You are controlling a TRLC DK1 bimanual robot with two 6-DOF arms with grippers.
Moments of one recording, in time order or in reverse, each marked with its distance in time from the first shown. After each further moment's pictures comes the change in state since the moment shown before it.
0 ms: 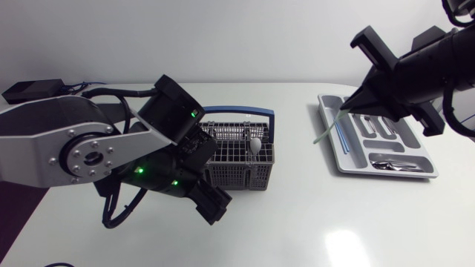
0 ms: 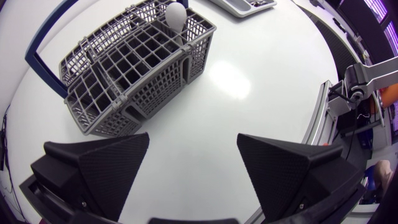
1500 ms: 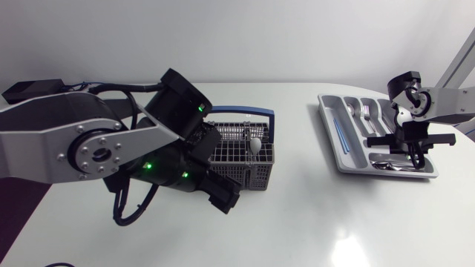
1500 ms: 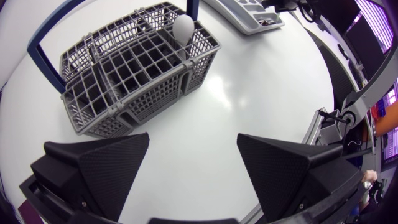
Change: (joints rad) left arm -0.010 0.026 0.031 0.043 0.000 -0.166; right arm -0.425 0.558 -0.227 0.540 0.727 -0.816
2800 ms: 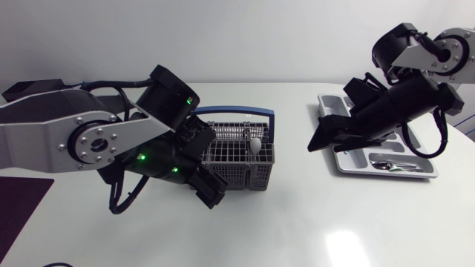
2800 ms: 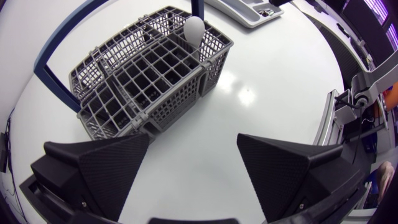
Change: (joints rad) left arm 0.071 0.002 -0.010 0.010 0.000 0.217; right arm 0.300 -0.304 0.119 -0.506 -0.951 -0.108
